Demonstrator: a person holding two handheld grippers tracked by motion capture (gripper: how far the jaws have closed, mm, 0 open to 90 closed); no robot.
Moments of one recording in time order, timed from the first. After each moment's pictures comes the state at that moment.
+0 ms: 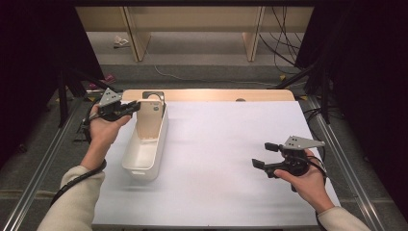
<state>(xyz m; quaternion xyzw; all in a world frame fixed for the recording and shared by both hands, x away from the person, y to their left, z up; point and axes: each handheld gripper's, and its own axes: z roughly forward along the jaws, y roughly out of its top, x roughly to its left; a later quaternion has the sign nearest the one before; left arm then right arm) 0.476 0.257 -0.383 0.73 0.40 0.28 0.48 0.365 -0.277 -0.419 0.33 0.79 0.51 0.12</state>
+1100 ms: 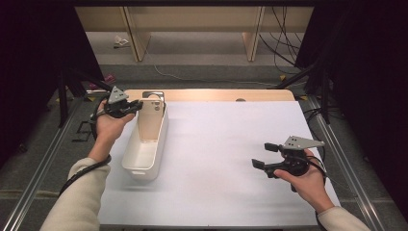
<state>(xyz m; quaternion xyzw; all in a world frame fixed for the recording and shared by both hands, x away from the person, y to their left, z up) 0.501 0.252 -0.394 0.75 0.40 0.30 0.43 0.365 -0.277 -0.420 0.33 0.79 0.50 0.12</state>
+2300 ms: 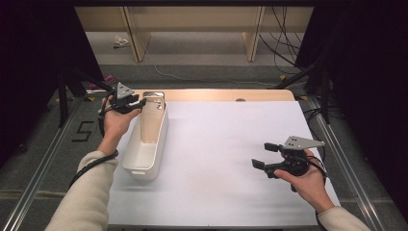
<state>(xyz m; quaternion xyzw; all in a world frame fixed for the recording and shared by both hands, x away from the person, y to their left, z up) 0.519 0.239 -0.396 0.74 0.43 0.34 0.41 0.365 -0.277 -0.419 0.32 0.79 0.51 0.12</state>
